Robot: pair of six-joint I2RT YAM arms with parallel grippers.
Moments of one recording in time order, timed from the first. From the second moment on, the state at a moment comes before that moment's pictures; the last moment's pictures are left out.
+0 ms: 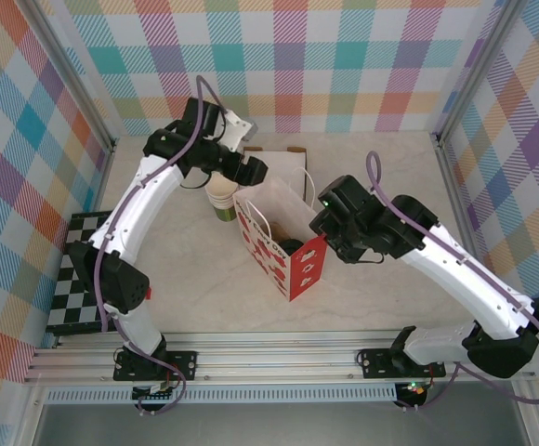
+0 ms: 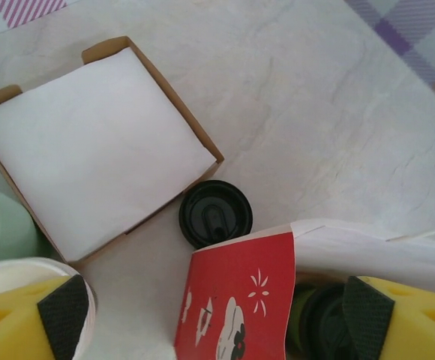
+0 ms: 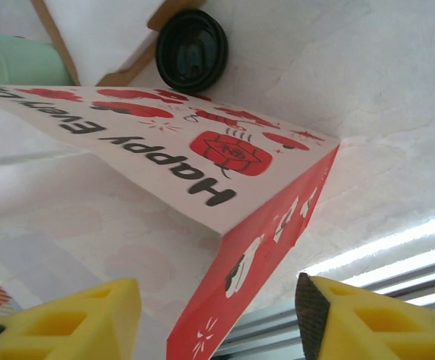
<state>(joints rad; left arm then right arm) -0.41 1.76 1.94 -1.01 0.38 0.12 0.88 1.27 1.53 -1.30 0.17 1.52</state>
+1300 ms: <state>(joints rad) -0.60 1.60 1.70 -0.97 0.18 -0.35 0.42 1.46 1.69 -1.28 -0.10 0.70</state>
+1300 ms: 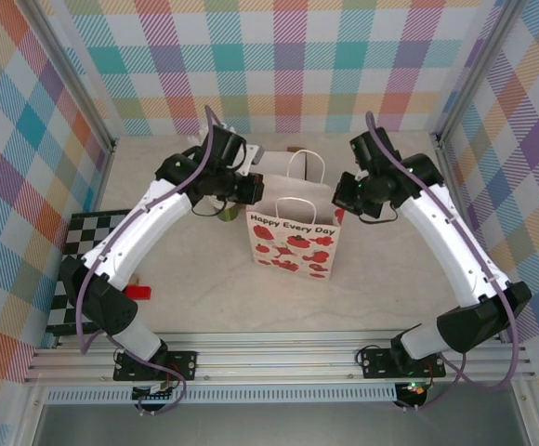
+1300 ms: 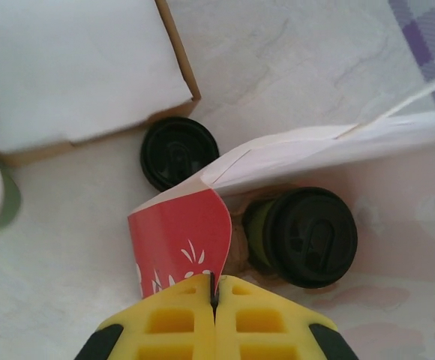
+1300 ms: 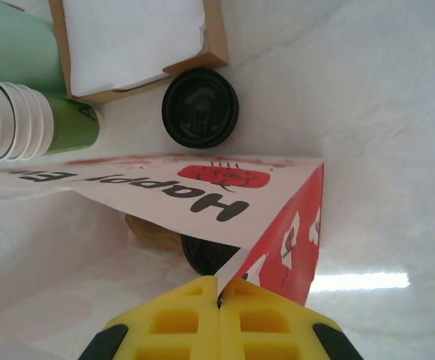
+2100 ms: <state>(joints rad) -0.73 1.85 1.94 -0.91 -0.07 -0.70 0.18 1.71 1.89 -1.32 -0.22 0.23</state>
